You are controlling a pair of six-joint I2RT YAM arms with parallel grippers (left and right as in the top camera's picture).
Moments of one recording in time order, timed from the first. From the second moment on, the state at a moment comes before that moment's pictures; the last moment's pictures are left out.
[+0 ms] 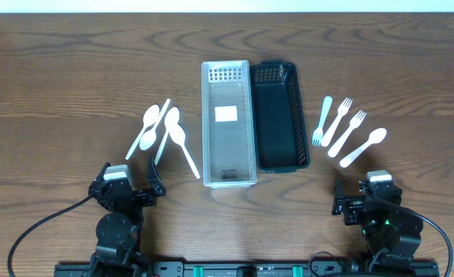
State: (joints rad) left arm -0.21 0.01 0.08 -0.26 -0.29 -0.16; right arm -0.14 0.02 0.16 -0.63 -0.18 -0.12
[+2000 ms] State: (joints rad) left arm 0.07 1.21 0.99 -0.78 -0.11 -0.23; right arm -0.21 1.85 1.20 -0.90 0.10 0.48
